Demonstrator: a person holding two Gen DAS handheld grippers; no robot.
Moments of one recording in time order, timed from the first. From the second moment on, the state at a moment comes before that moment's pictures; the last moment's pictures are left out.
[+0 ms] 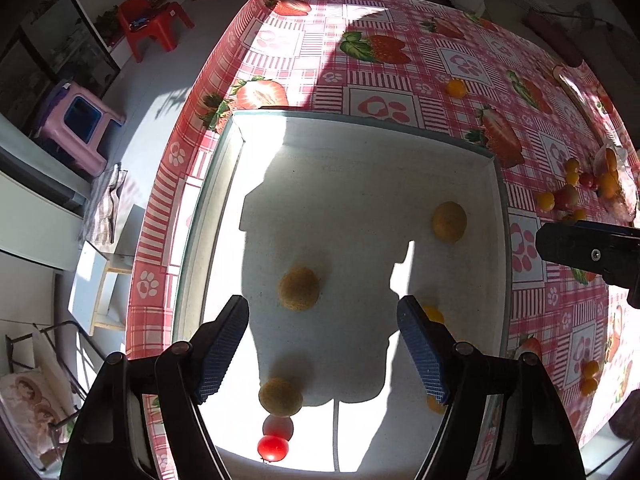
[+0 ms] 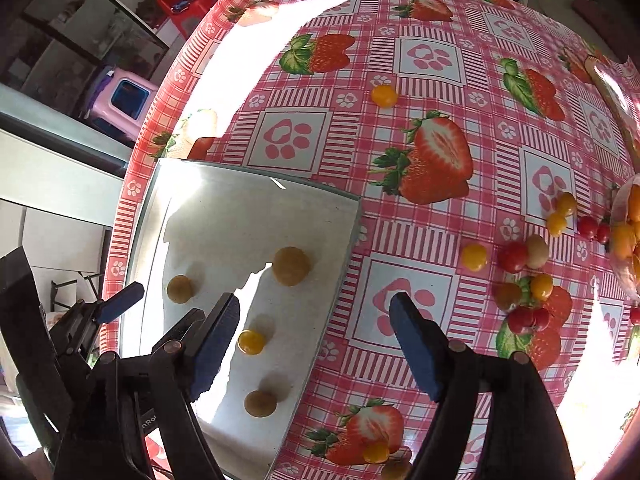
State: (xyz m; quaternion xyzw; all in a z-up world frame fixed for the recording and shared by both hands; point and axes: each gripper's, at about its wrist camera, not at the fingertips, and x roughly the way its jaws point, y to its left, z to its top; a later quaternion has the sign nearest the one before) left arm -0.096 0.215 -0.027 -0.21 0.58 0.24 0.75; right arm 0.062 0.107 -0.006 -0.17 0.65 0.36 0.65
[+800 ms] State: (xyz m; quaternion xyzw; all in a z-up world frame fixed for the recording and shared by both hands) left arm -0.065 0.038 -0.014 -0.10 0.62 0.07 0.77; right arm 0.043 -0.139 -0.029 -0.16 0.72 0.21 0.64
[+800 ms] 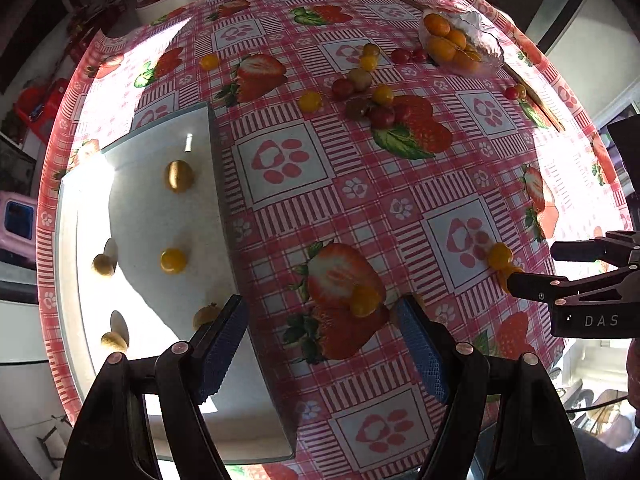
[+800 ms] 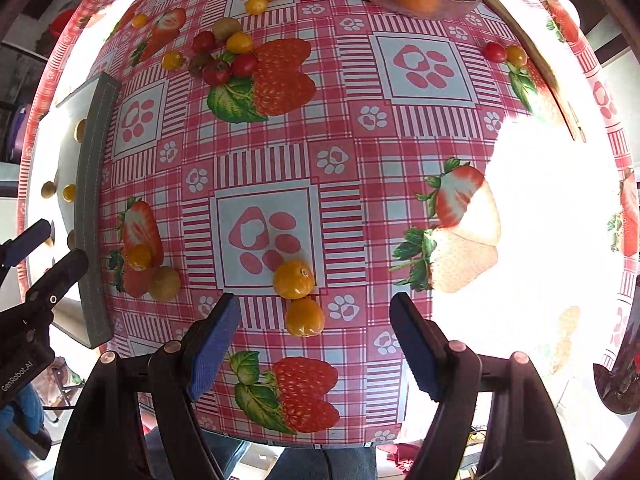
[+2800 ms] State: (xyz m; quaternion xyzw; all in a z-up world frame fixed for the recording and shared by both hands) left arm -0.080 0.085 -0.007 -0.22 0.60 0.08 0.76; right arm 0.068 -0.059 -0.016 -0.12 0.72 0.25 0.64
